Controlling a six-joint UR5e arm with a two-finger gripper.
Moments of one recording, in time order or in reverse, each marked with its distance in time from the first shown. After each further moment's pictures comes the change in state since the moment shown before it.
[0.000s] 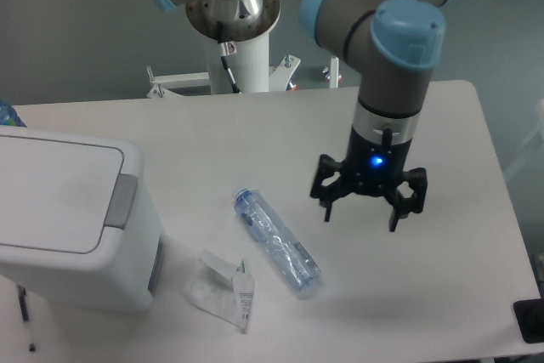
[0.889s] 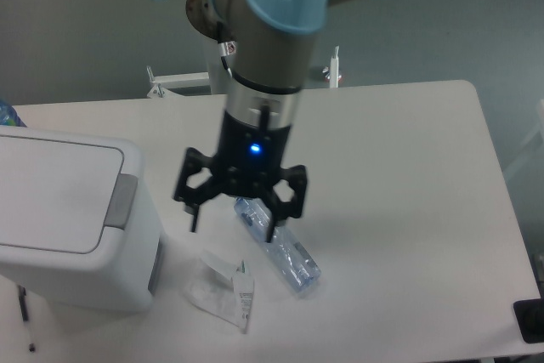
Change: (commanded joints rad) arm -0.199 0.113 -0.067 0.006 -0.031 -0.178
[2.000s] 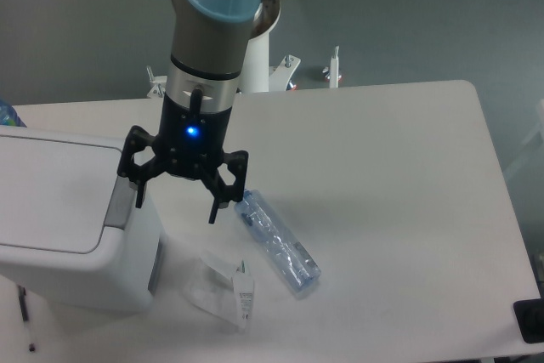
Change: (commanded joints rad) arm -0.051 0.005 -0.045 0.032 0.008 -0.002
